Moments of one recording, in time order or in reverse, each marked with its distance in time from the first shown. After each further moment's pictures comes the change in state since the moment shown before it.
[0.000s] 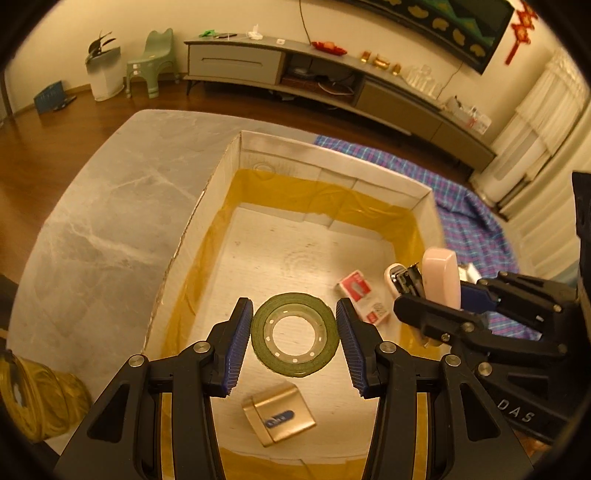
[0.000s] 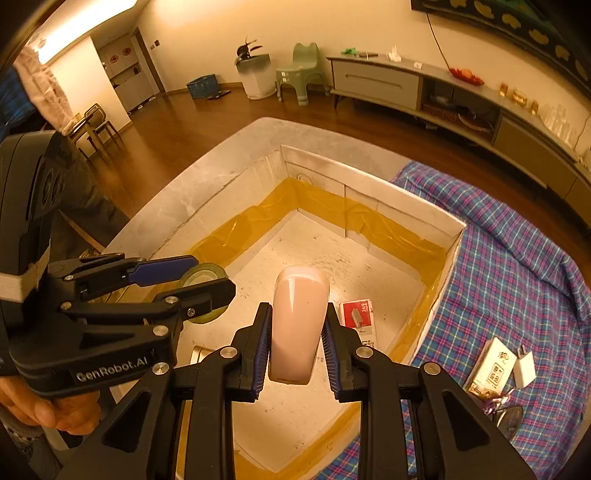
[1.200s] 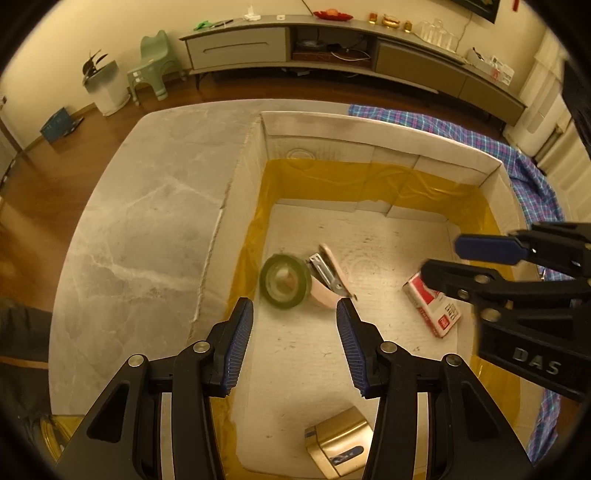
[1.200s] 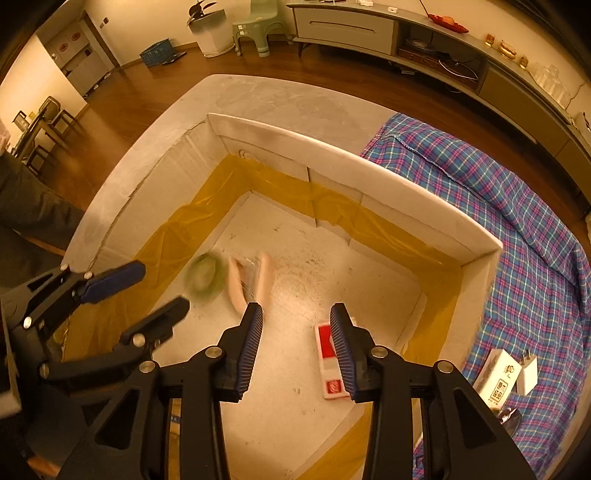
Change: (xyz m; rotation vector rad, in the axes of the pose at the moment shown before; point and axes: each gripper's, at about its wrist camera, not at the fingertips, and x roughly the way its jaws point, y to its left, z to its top) left arm 0.045 0.014 0.027 0.118 0.098 0.171; right arm 0.071 -0.019 0.045 0.098 0.202 -0.090
